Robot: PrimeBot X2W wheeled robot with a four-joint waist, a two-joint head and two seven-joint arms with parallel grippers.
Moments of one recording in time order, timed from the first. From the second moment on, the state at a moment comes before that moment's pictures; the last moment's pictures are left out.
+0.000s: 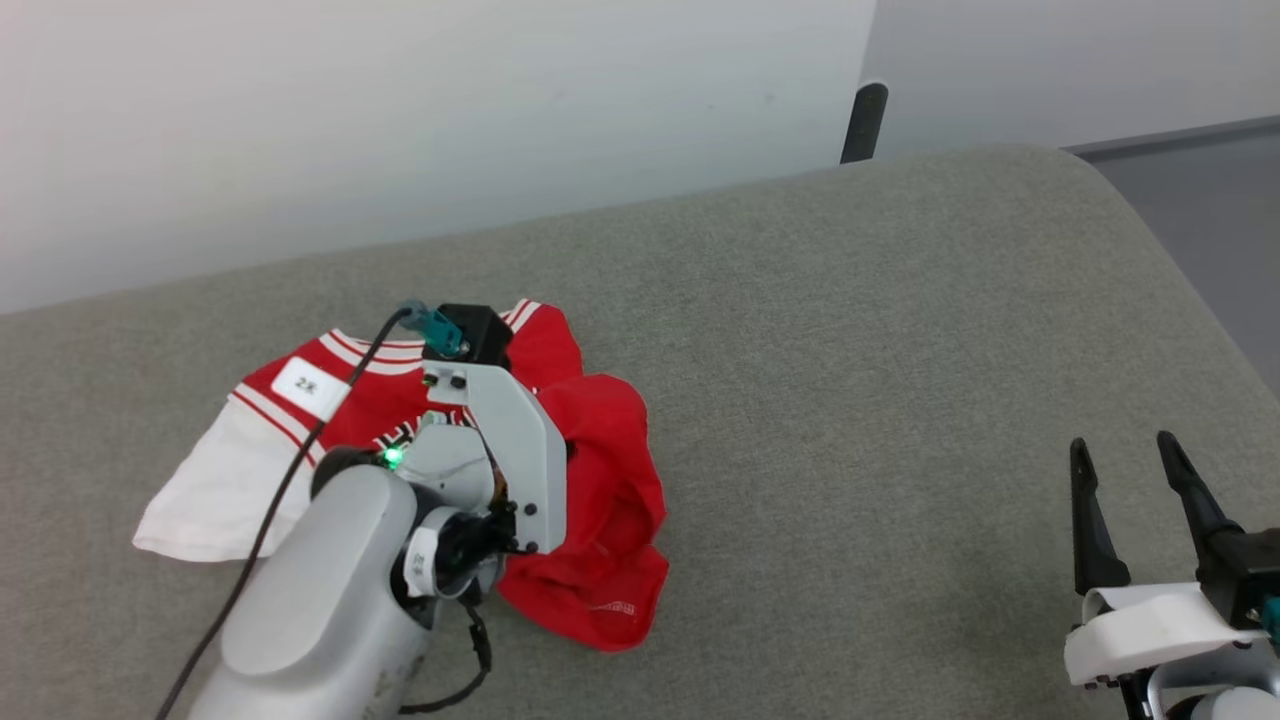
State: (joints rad) left arm -0.58 0.28 -0.48 0.28 -0.73 0.12 0.75; right arm -0.11 -0.08 -0.12 0.15 -0.01 0.13 -0.22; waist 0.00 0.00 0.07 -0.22
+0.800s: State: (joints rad) left arm -0.50 0.35 -0.39 0.14 -0.76 0.02 0.53; right arm -0.09 -0.12 -0.07 0.16 0.00 0.13 -0.21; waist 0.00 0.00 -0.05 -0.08
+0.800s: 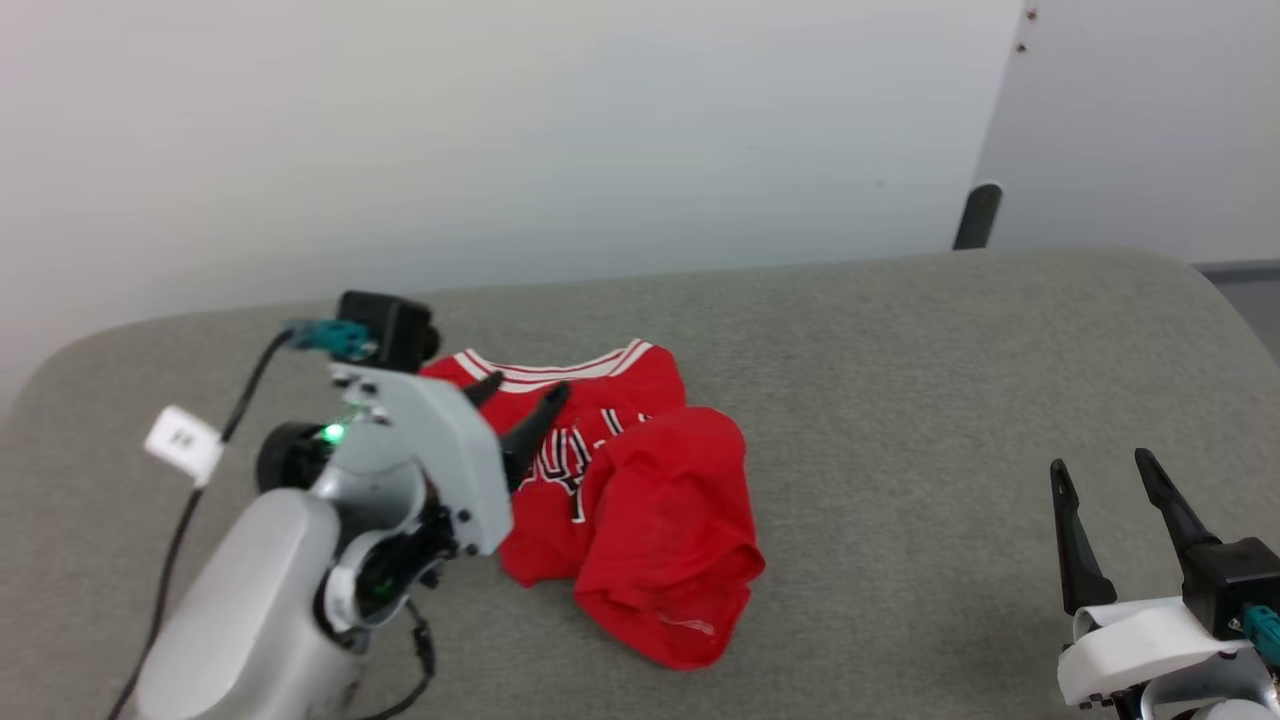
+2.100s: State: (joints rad) left arm 0.11 0.45 -0.11 0.05 -0.64 0.02 -0.24; right arm -0.02 -0.11 -0.10 0.15 0.03 0.13 -0.22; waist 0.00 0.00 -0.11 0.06
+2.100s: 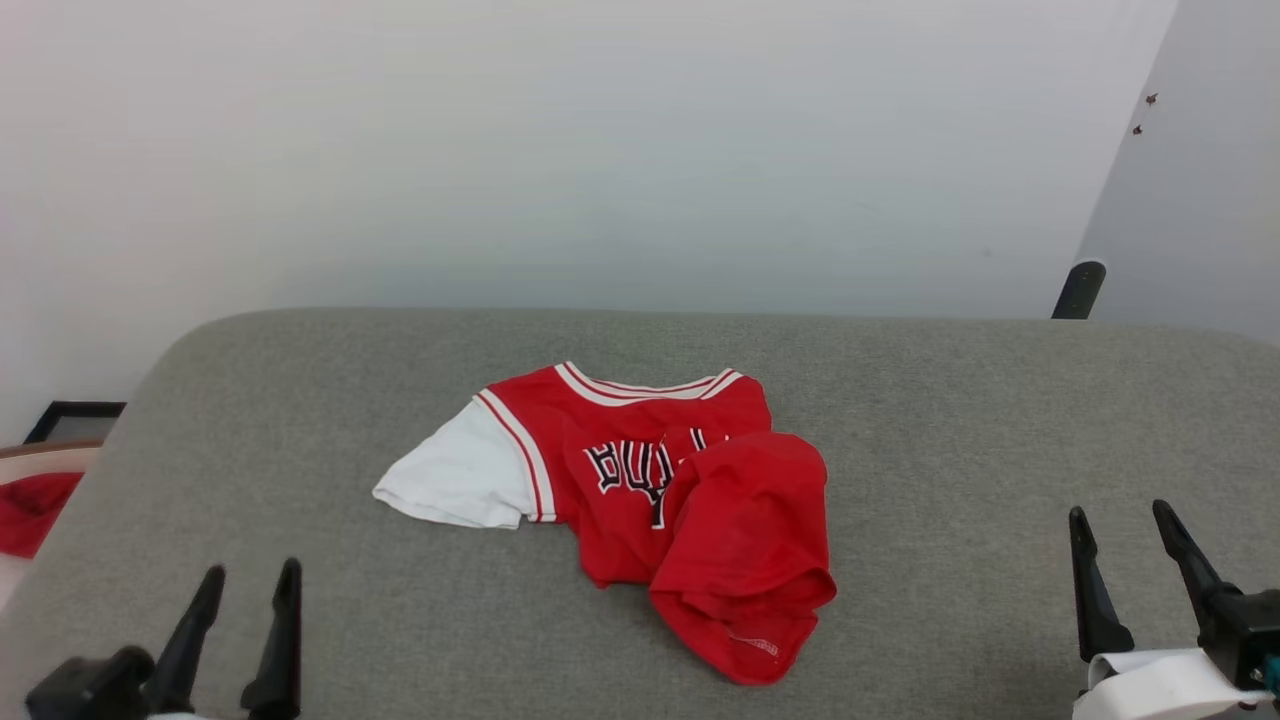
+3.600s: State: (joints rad) left arm 0.04 0.38 -0.16 0.10 -0.54 -0.03 -0.23; right arm -0.19 -0.26 0.08 0.19 0.19 0.13 0.06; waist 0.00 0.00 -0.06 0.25
